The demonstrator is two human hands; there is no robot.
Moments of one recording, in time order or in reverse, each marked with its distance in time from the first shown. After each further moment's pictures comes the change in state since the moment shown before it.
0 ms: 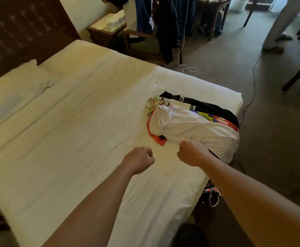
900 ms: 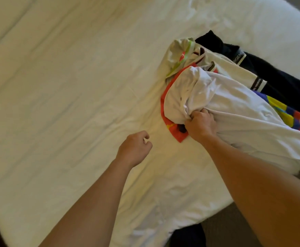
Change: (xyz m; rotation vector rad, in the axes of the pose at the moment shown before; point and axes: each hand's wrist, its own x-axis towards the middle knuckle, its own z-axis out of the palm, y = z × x) left_hand 0.252 -0.114 0.075 -0.346 -0.081 -0.417; right_hand 0.354 0.016 0.122 0.175 -0.005 0.240
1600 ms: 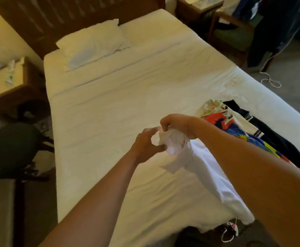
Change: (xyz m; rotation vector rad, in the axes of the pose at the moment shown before) left_hand -0.261 -0.064 -0.100 -0.305 0.343 0.202; right_hand -0.306 -0.198 -0.162 0.317 -0.741 -0.409
